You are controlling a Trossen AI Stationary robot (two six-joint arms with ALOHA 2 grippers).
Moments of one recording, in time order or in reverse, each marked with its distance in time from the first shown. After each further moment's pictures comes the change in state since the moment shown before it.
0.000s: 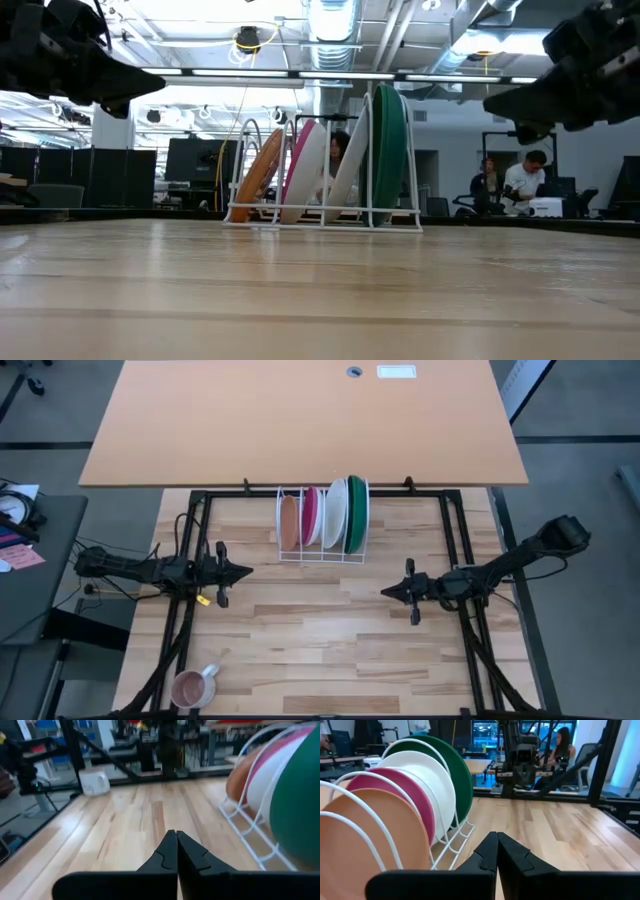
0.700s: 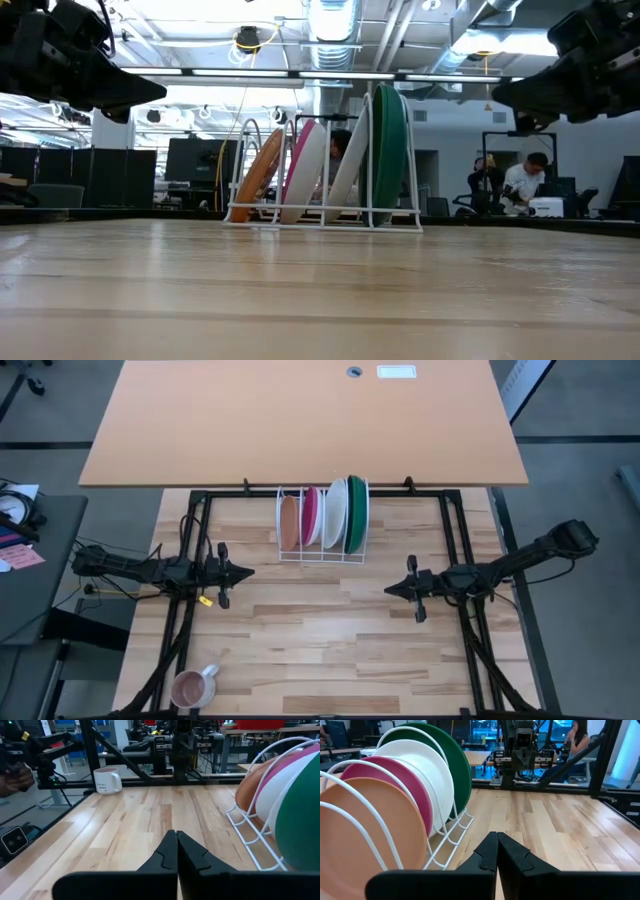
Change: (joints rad) left arm 0.000 0.045 -0.001 -0.001 0.002 -0.014; right arm -0.066 -0.207 -0.001 -0.169 -0.122 -0.062
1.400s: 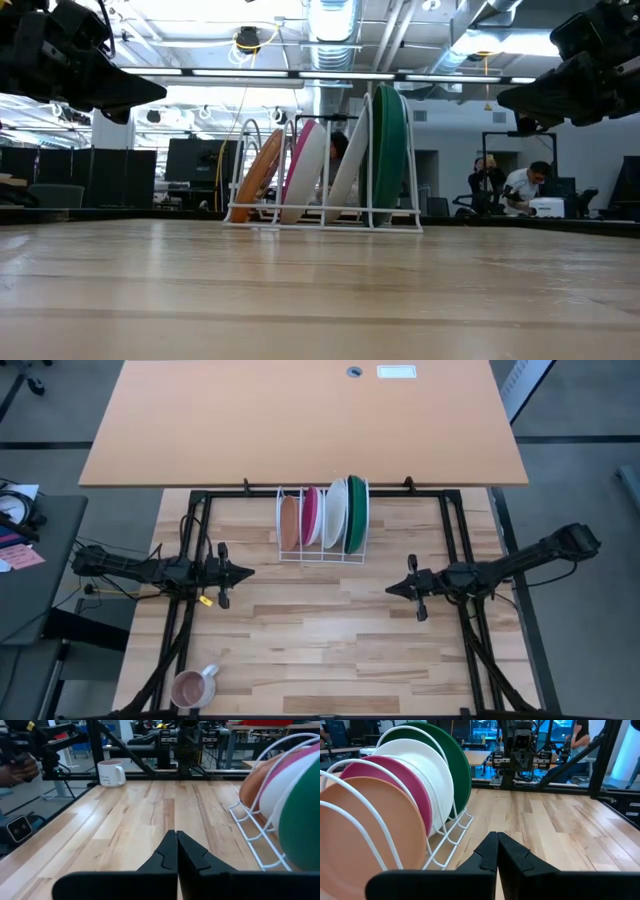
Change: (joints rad) left arm 0.000 0.000 0.000 0.000 0.001 -0.005; right arm -0.036 -0.081 -0.001 -0.120 -0.054 -0.011
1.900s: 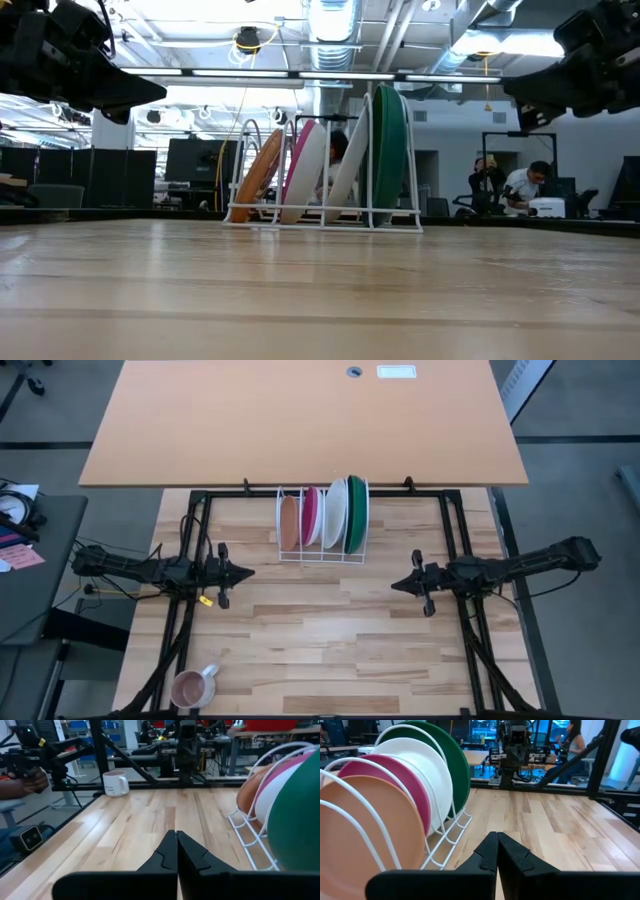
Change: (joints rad) left arm 0.000 0.000 0.000 -0.001 0.003 -0.009; right arm -0.097 -0.271 0.000 -0.231 -0.128 0.015
